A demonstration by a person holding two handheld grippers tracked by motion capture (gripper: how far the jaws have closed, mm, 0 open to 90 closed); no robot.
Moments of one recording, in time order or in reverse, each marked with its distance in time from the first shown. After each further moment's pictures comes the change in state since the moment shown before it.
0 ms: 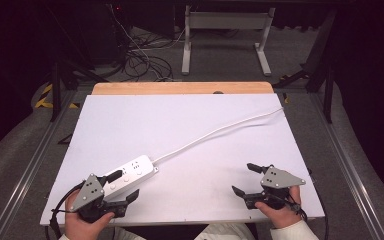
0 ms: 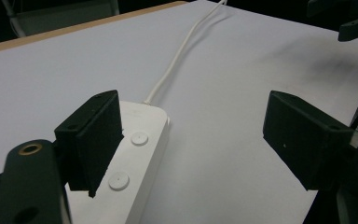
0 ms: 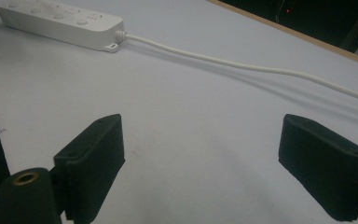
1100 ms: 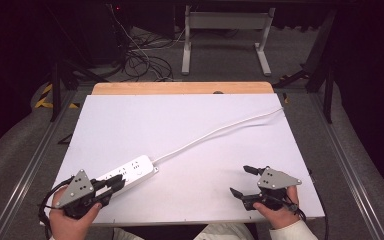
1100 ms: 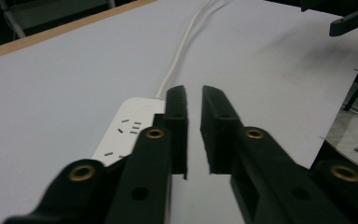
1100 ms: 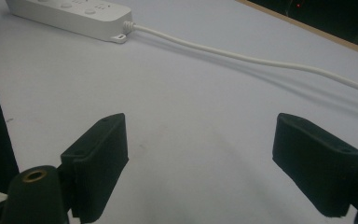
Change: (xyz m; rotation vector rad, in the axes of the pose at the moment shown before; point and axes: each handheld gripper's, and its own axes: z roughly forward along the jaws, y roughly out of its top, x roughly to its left) left arm 0.013 0.021 -0.026 0.078 -0.018 0.042; right arm 0.003 -0.001 0.005 0.026 0.027 -0.017
